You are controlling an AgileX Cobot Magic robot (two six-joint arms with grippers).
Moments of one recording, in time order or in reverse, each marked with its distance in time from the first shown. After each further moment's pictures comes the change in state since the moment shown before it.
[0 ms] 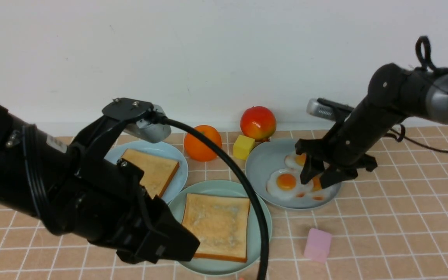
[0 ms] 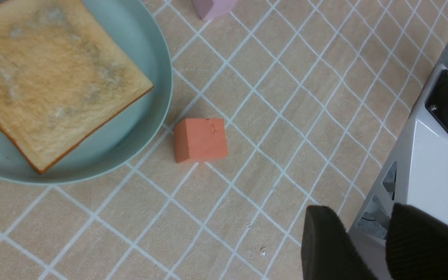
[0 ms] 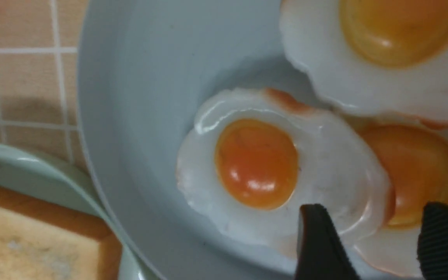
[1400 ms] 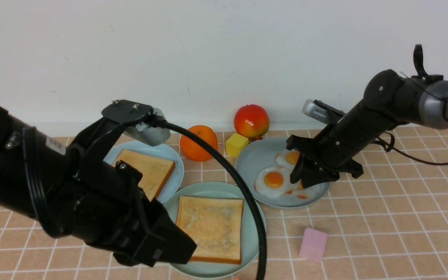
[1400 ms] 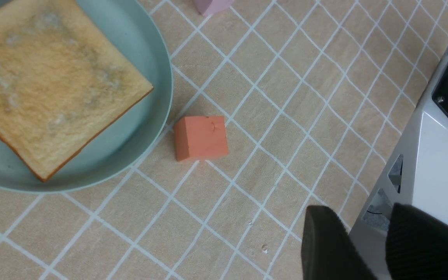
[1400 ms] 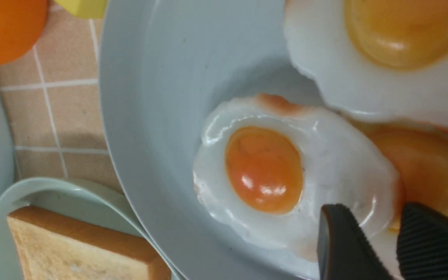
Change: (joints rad) right arm 0.000 0.026 -0.007 0.153 -0.021 0.002; left arm 0.000 0.000 0.000 0.019 0.008 -0.001
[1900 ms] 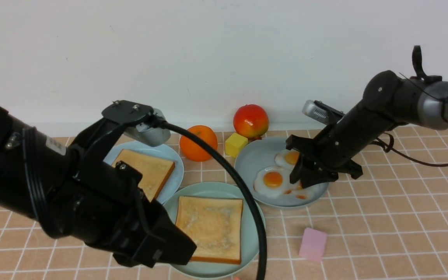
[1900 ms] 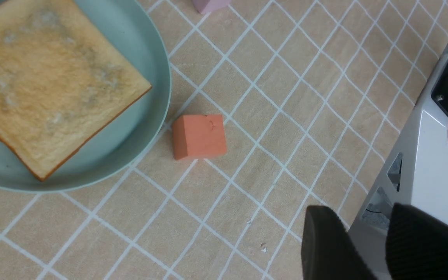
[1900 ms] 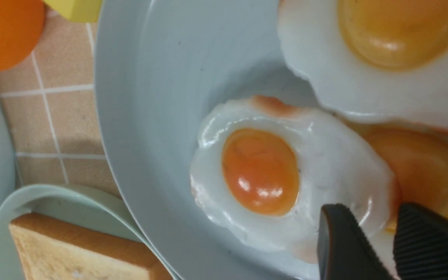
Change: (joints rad) right arm 0.000 0.007 -0.001 -0.024 -0.003 0.042; left arm 0.000 0.000 0.000 0.000 0.004 0.000
